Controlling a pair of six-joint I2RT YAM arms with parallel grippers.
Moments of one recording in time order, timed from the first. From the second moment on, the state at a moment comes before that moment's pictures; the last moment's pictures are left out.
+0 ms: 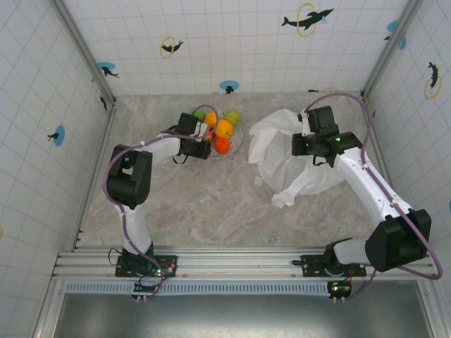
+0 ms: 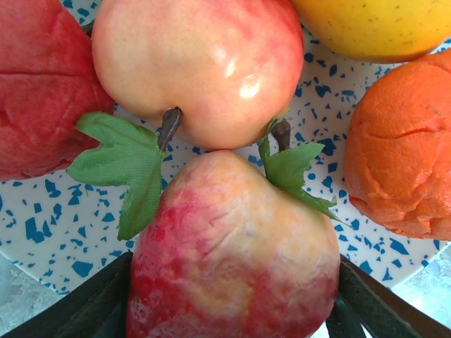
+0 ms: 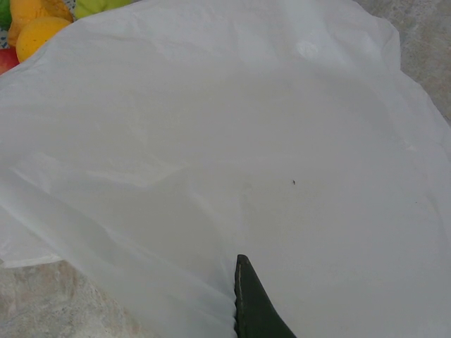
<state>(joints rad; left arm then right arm) -0.36 1.98 1.29 -0.36 0.13 0.00 0.33 1.34 1.19 -0.73 -0.02 0.18</state>
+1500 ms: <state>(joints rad) -0.99 1.58 0.97 0.08 0.09 -0.09 0.39 1.26 1.27 -0.88 -0.38 0.37</state>
